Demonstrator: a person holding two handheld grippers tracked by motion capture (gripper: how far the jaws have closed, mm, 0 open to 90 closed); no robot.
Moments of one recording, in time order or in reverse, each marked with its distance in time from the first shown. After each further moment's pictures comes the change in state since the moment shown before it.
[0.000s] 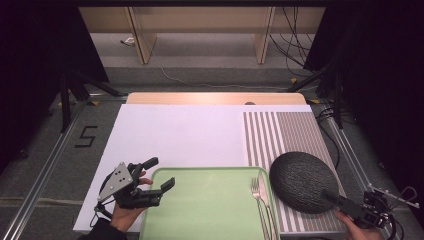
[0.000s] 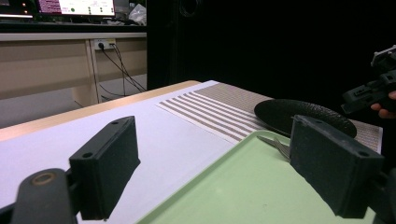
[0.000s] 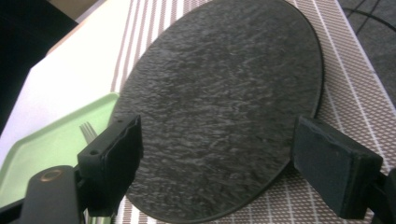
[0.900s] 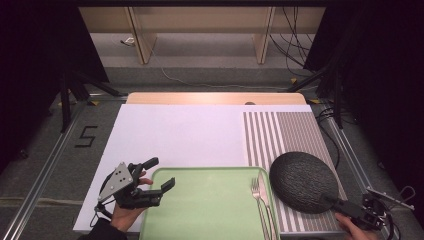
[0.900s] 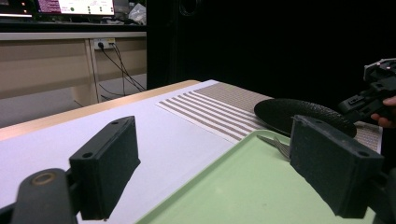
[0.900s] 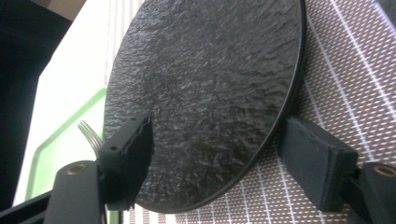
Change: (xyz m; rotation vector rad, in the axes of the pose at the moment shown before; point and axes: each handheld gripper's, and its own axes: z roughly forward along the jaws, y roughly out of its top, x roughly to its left) left arm 0.000 0.000 0.000 0.003 0.000 0.001; right arm -0.021 -0.006 0.011 0.097 0.049 0.187
